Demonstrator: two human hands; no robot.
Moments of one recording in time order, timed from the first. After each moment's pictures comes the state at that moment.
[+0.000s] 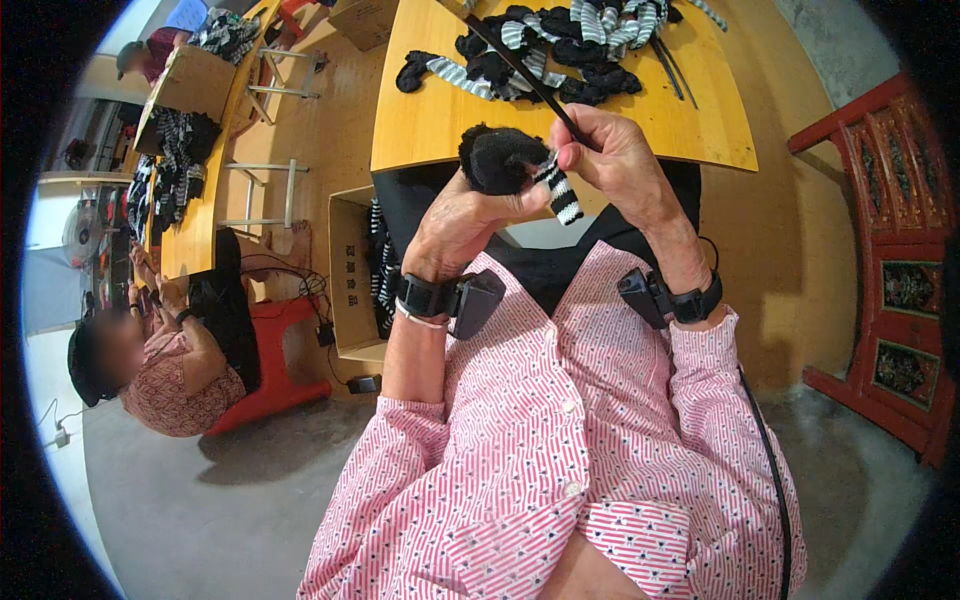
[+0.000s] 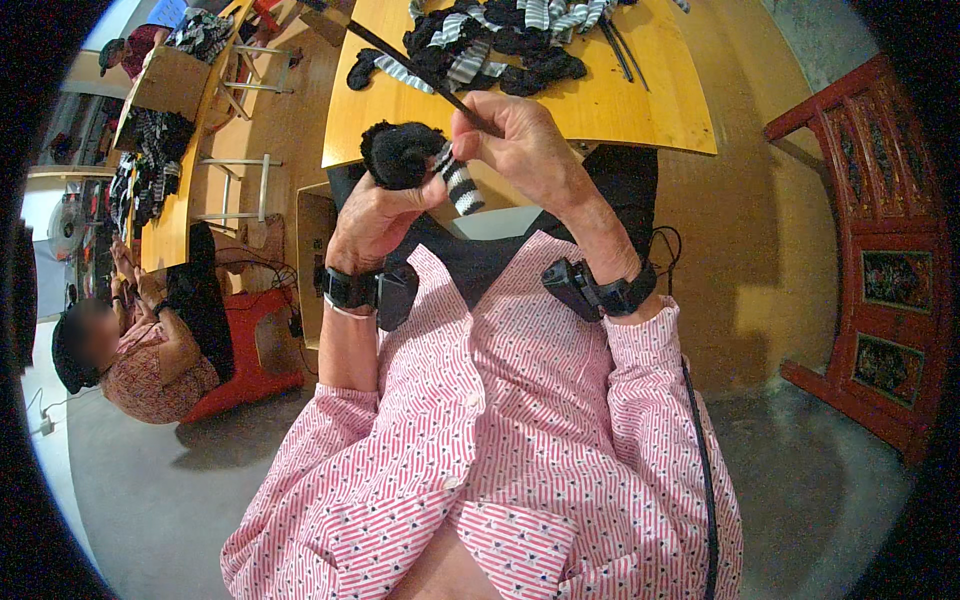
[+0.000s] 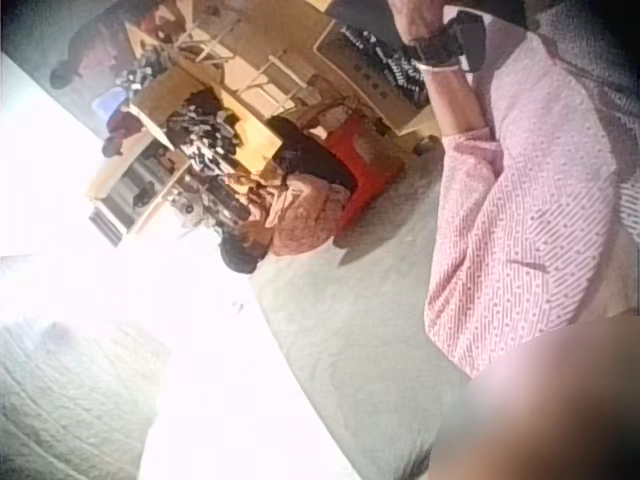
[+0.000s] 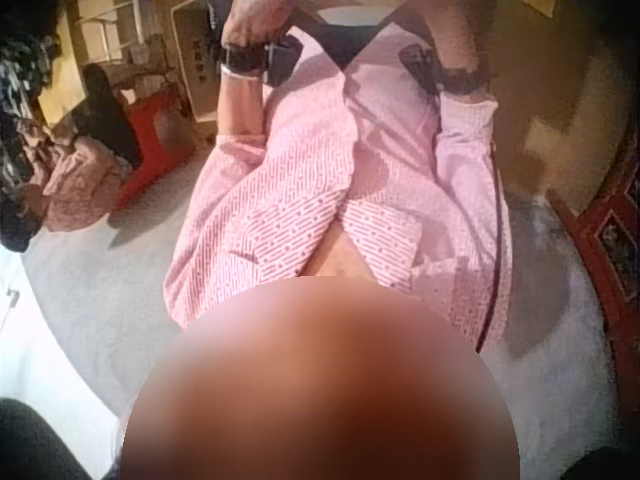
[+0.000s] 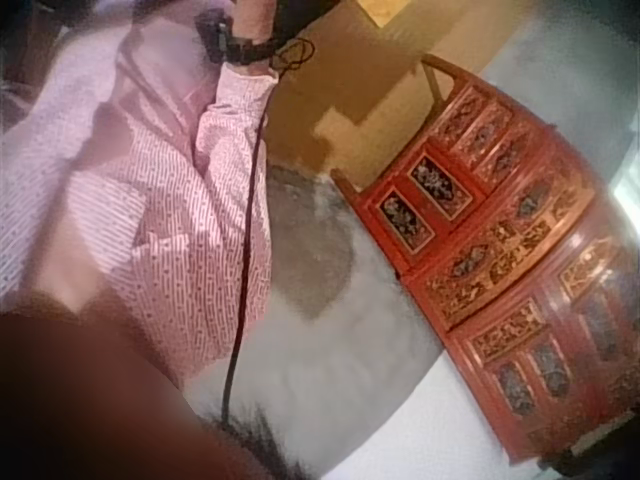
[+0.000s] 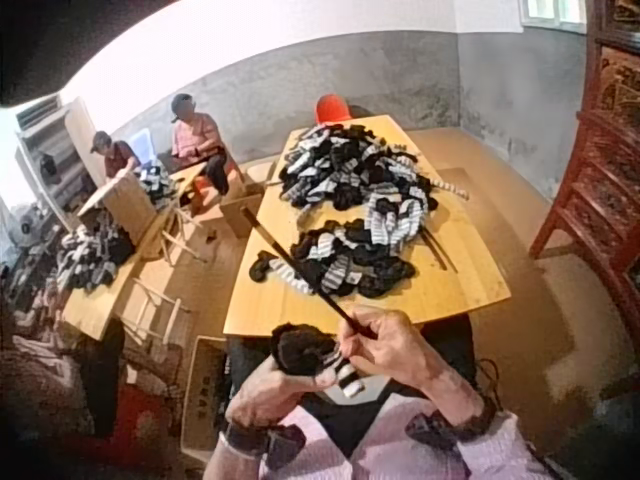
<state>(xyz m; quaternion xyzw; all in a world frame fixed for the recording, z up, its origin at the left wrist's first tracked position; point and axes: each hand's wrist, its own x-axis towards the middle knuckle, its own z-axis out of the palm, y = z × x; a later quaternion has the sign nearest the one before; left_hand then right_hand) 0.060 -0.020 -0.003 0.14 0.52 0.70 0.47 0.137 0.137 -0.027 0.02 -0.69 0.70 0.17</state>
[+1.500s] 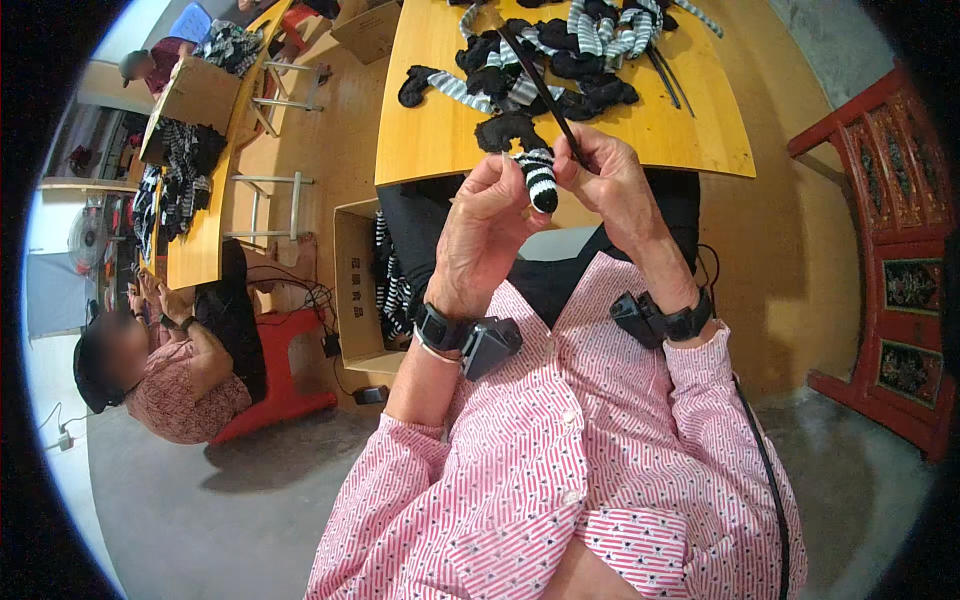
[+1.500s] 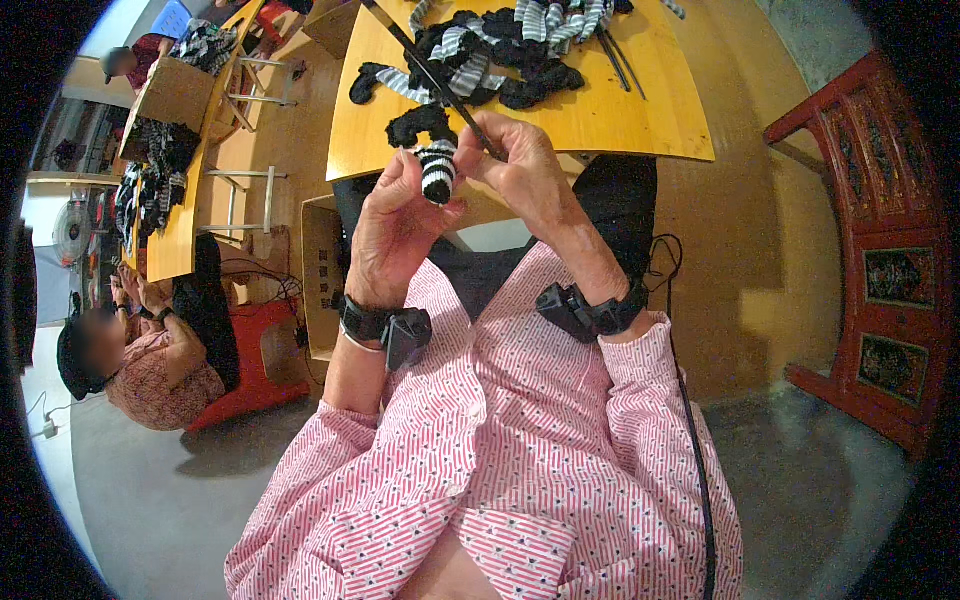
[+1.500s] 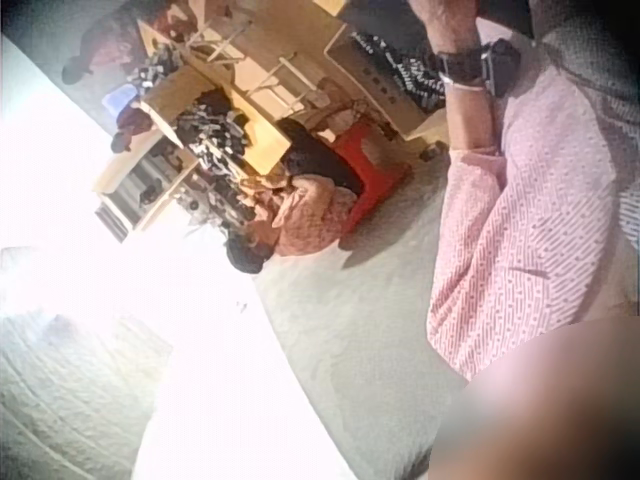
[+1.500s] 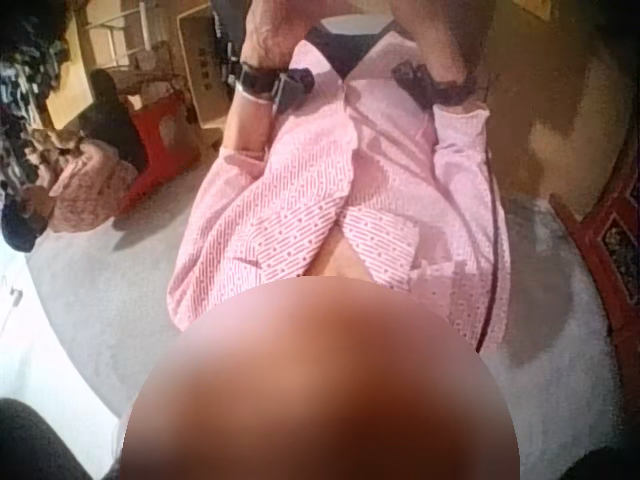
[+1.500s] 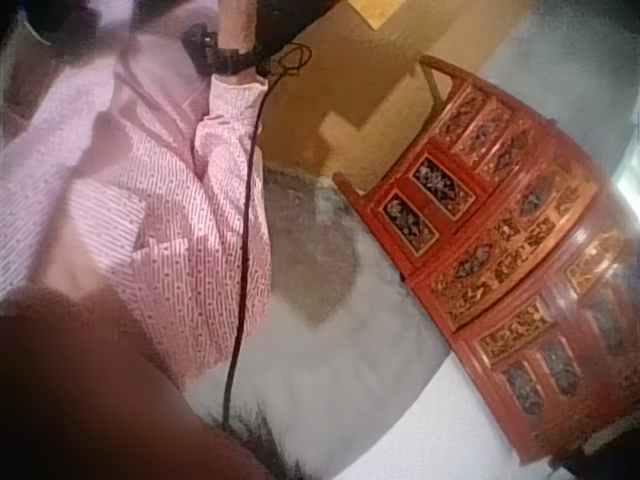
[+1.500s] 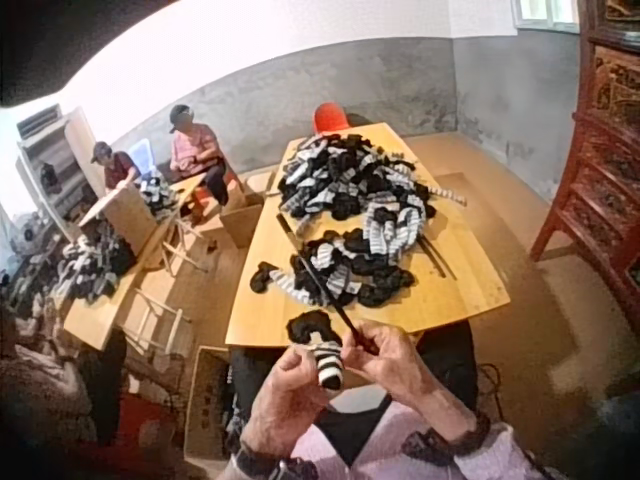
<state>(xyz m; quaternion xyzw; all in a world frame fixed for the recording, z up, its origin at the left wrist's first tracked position) 0.070 -0.009 -0.015 0.05 0.36 0.80 0.47 0.141 0.126 -0.031 -0.09 -0.62 0.75 0.19</state>
